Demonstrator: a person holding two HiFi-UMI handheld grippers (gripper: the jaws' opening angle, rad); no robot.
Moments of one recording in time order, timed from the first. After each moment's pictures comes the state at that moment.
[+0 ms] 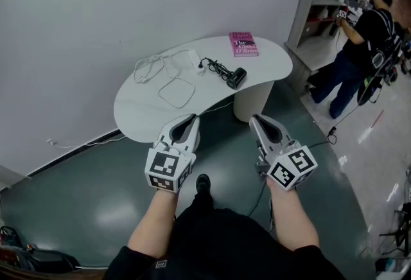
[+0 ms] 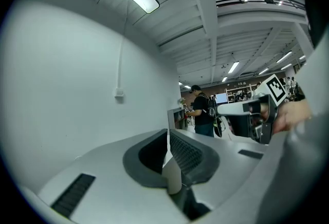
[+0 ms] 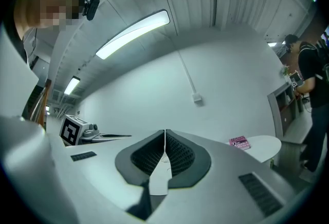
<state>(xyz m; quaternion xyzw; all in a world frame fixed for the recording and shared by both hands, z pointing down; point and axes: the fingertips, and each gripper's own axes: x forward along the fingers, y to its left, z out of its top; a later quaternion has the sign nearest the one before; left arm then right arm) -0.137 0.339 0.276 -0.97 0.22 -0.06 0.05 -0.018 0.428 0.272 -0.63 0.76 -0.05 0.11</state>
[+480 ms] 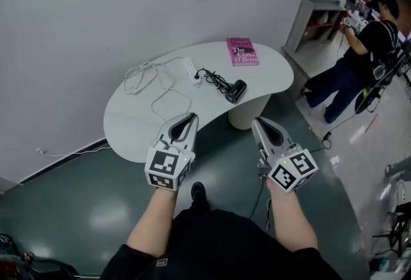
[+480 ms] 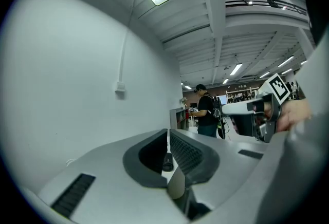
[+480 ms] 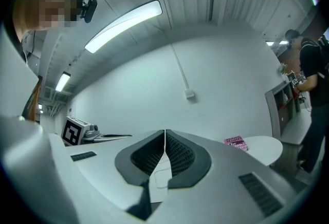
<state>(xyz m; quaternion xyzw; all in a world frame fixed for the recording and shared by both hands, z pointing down) -0.091 0.235 0.291 -0.98 0.21 -0.06 0.03 0.029 0.339 0.282 -0.66 0.74 -0.06 0.10</state>
